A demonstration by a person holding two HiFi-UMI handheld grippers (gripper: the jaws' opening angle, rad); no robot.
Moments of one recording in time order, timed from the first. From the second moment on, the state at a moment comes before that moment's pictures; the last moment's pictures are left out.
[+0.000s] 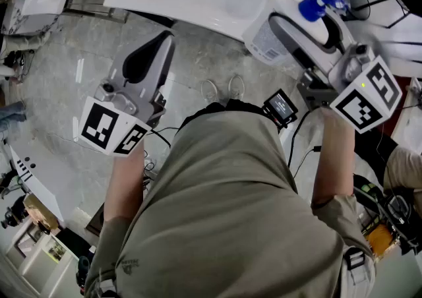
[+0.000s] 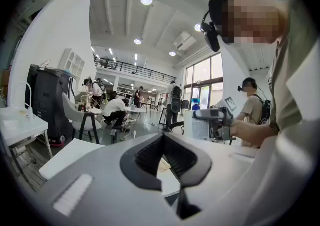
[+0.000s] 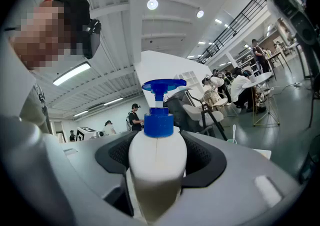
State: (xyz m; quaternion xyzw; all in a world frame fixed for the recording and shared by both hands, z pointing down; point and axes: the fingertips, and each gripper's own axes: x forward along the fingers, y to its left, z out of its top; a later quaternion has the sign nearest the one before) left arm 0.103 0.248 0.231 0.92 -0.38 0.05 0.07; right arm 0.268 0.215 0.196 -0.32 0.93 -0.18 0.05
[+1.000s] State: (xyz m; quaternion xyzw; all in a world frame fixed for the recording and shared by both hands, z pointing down) left arm 0.066 0.253 0.230 0.92 -0.39 0.01 0.09; right arm 0.198 0.234 0.192 -0.29 0.93 -0.21 0.02
